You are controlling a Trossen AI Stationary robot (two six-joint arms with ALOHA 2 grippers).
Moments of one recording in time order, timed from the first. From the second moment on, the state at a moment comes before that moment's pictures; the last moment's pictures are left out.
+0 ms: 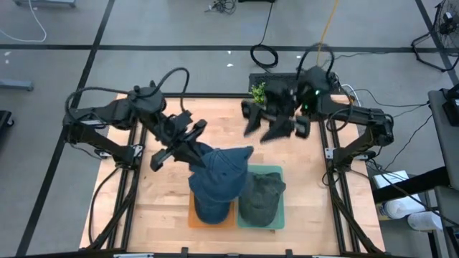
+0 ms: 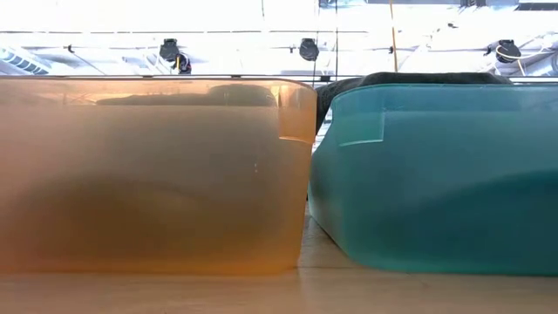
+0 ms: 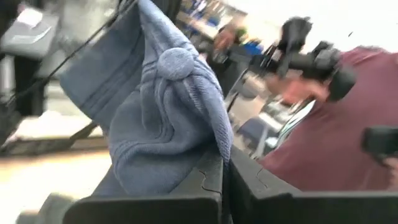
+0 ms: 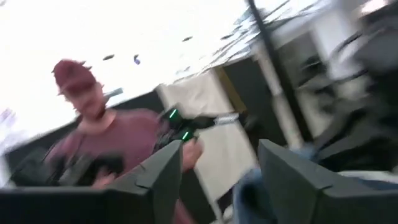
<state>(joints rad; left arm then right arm) -0.07 1.36 1.68 -0.40 0.64 -0.33 -0.13 1.52 1.67 0.38 -1.00 0.83</state>
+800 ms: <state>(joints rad) -0.39 1.24 1.50 -0.72 -0.07 -0.18 -0.34 1.41 1.67 0.50 -0.55 0.72</state>
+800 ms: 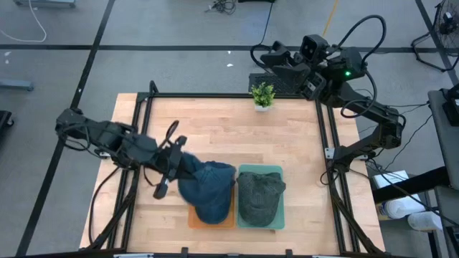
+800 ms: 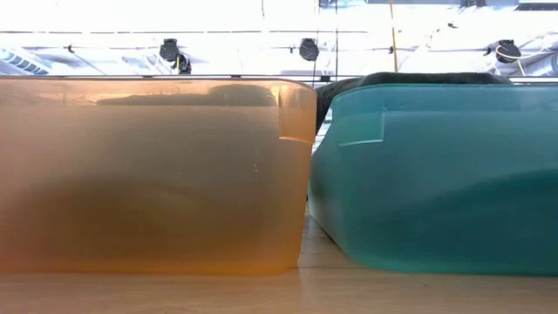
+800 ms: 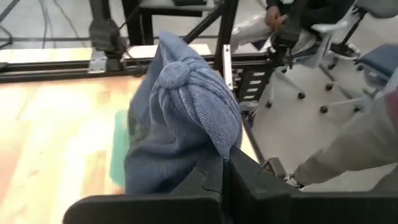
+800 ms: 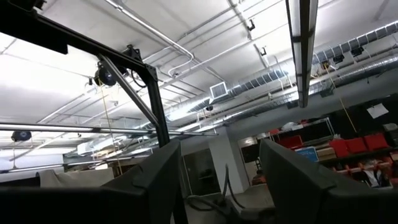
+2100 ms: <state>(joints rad) -0.65 1.33 0.84 0.03 -0.49 -0.47 -0.34 1.41 1.67 0.49 -0.55 0.72</state>
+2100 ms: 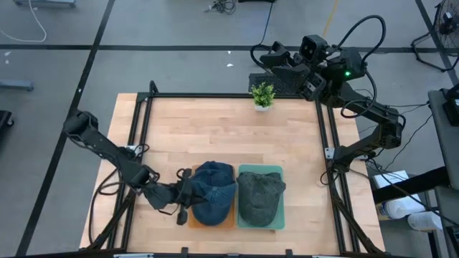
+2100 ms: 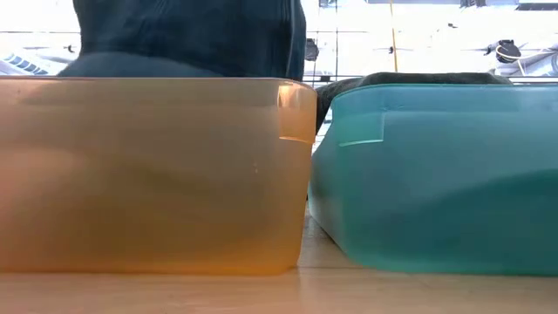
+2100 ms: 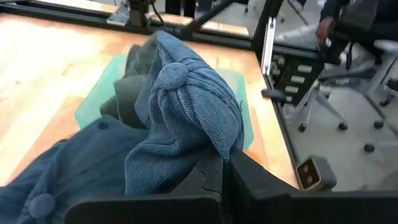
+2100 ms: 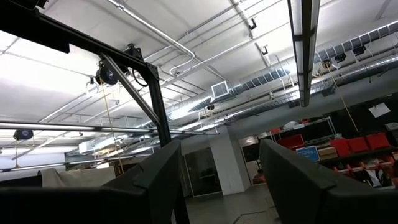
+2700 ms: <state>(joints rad) -0.65 1.37 0.53 0.41 -0.52 -0.60 -0.34 1.41 1.67 0.49 -0.55 0.72</state>
